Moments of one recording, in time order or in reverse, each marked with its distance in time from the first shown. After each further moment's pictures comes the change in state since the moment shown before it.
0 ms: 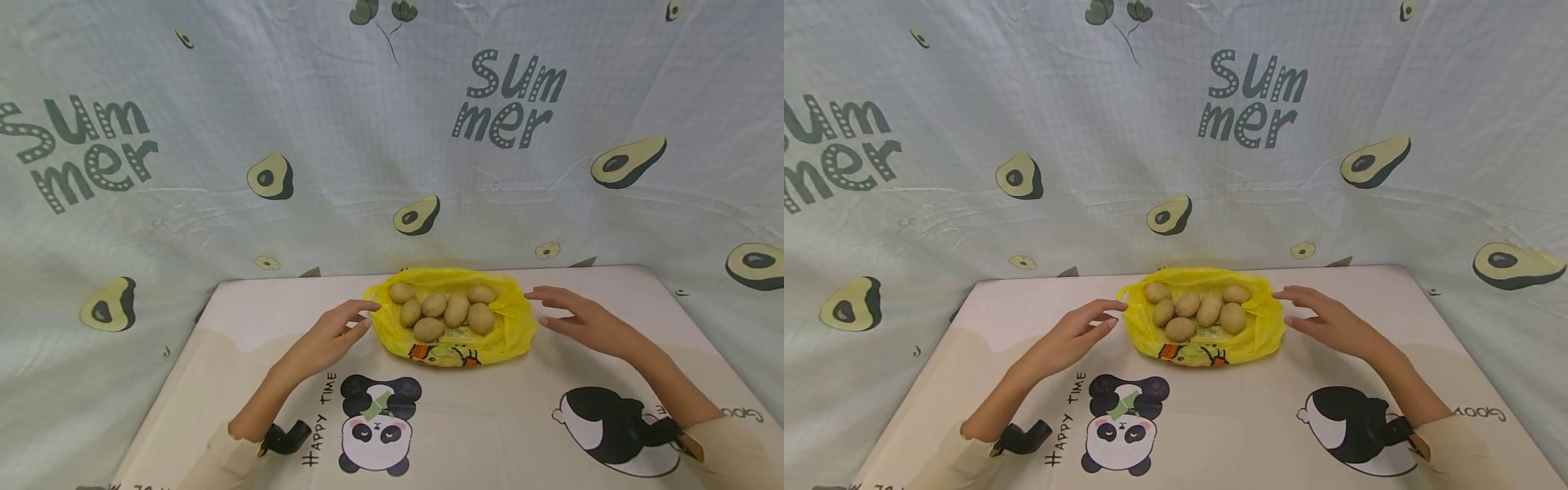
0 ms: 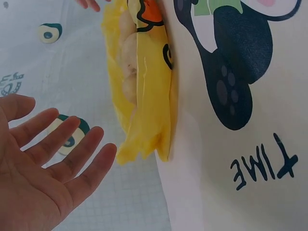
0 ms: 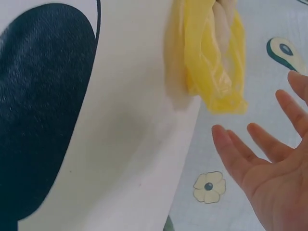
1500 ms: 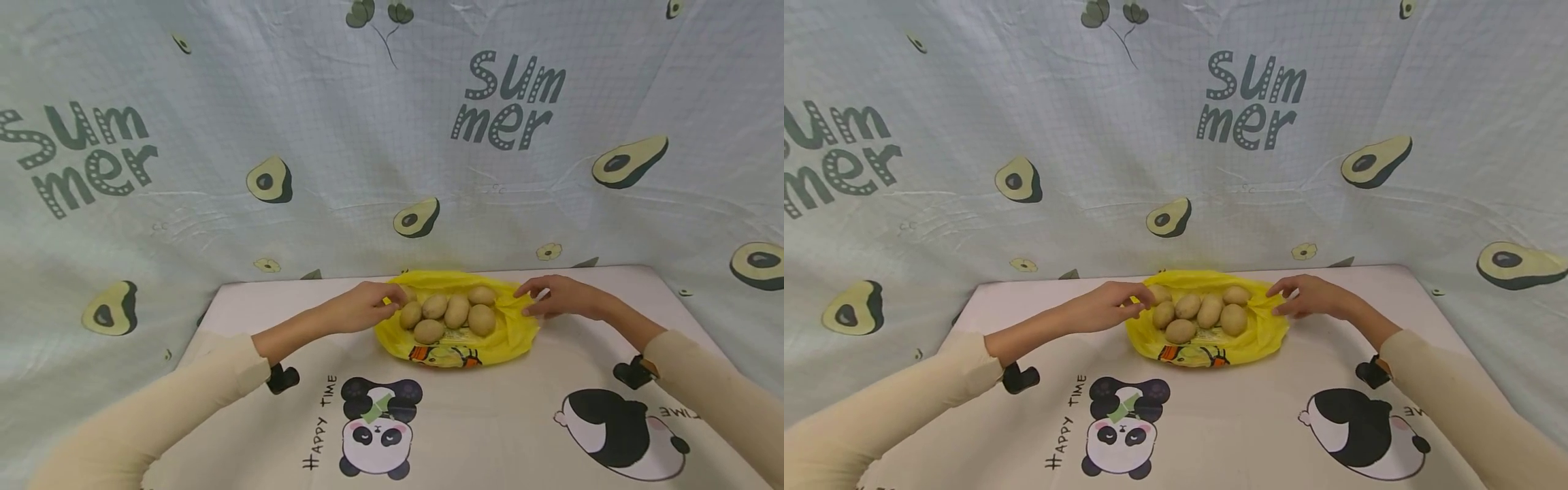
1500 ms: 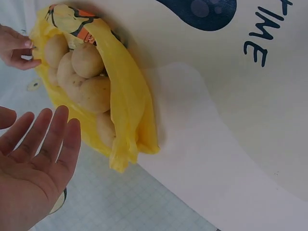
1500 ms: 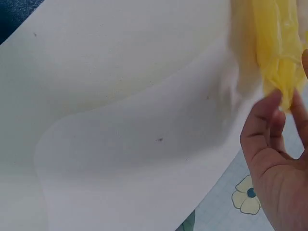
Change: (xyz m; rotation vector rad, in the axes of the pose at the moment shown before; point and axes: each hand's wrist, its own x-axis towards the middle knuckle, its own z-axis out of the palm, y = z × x) left_hand 0.068 0.032 -0.016 0.166 -0.305 0.118; right_hand 0.072 0.029 -0.016 0.189 -0.305 0.213
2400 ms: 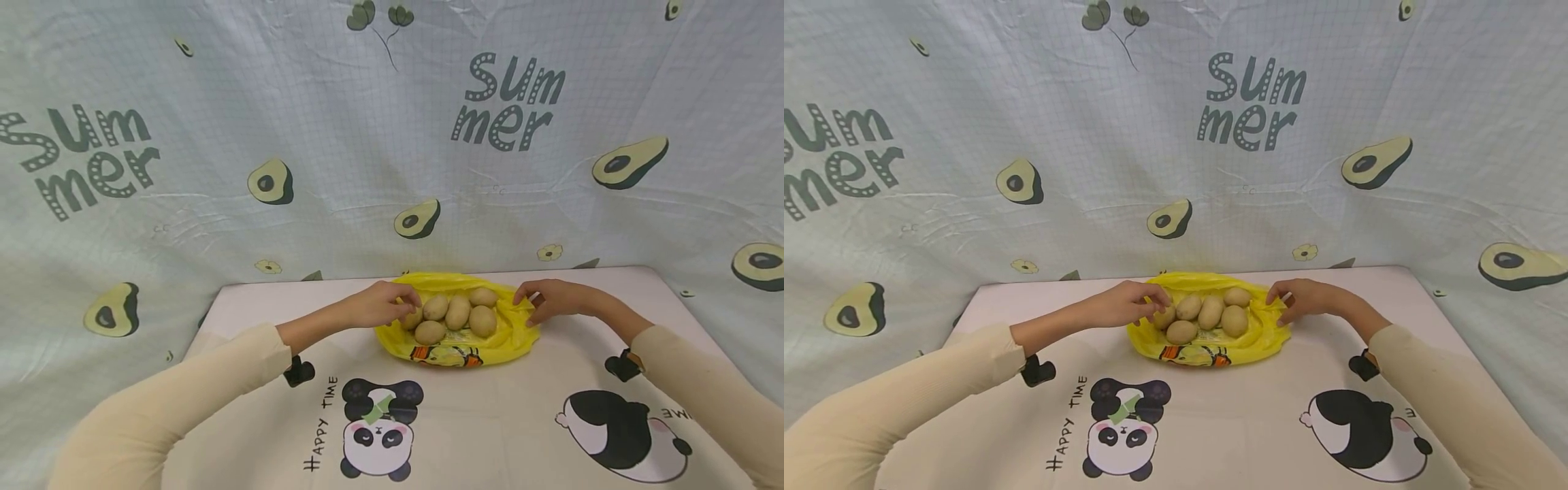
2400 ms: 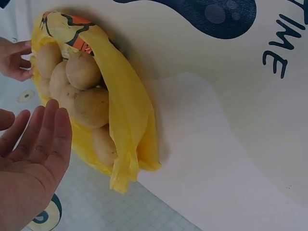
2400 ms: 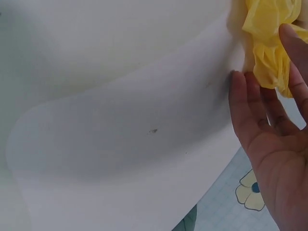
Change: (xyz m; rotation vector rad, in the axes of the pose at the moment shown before) left_hand 0.023 0.005 0.008 -0.123 -0.054 -0.035; right_hand 0.016 0.002 -0.001 -0.168 -0.084 -0.024
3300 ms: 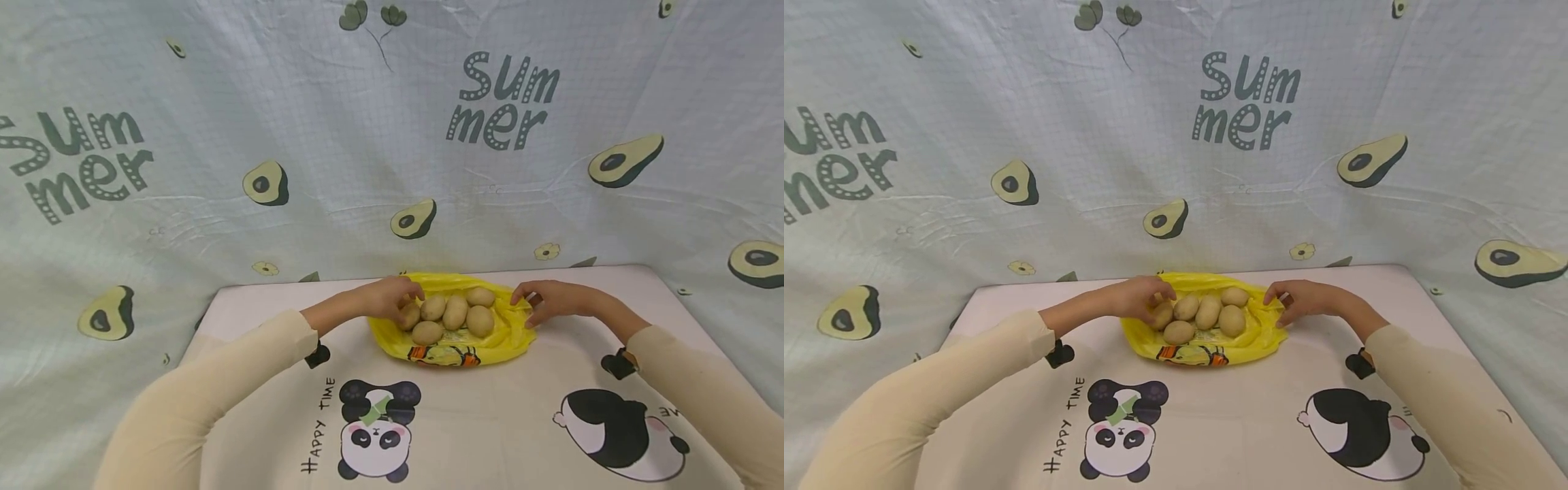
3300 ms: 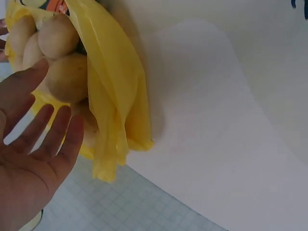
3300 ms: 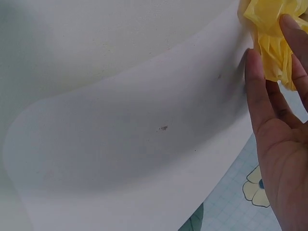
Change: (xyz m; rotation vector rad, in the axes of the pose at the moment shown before) left_hand 0.046 -0.019 -0.003 0.386 -0.133 0.021; right_hand 0.001 0.014 0.003 0.022 -0.001 -0.041
